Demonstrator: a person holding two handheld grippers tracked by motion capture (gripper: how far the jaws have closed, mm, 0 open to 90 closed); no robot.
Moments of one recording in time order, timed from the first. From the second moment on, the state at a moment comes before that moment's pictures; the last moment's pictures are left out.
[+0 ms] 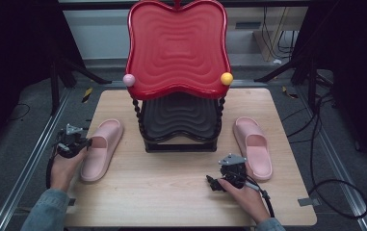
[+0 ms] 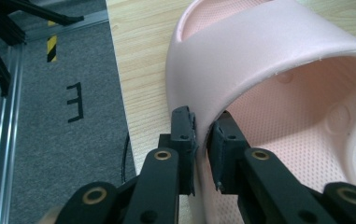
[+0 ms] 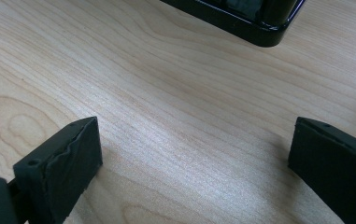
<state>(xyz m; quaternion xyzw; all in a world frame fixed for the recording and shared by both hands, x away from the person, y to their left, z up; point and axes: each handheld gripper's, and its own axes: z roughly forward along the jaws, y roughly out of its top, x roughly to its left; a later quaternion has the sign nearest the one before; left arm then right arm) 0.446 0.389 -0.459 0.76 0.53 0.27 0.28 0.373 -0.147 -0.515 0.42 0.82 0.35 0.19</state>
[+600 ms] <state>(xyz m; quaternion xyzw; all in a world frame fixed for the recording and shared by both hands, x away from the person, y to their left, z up) 0.349 0.329 -0.441 0.81 0.43 0.23 0.32 0.373 -0.147 -0.515 0.42 0.82 0.35 0.19</state>
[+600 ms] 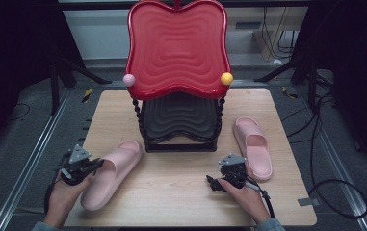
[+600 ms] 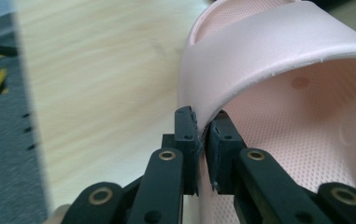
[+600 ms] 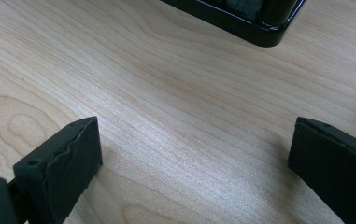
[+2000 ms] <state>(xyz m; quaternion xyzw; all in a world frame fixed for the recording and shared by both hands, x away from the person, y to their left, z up) 0.324 0.202 -0.463 0.83 0.39 0.12 0.39 0.372 -0.148 -0.515 0.42 0.82 0.35 0.19</state>
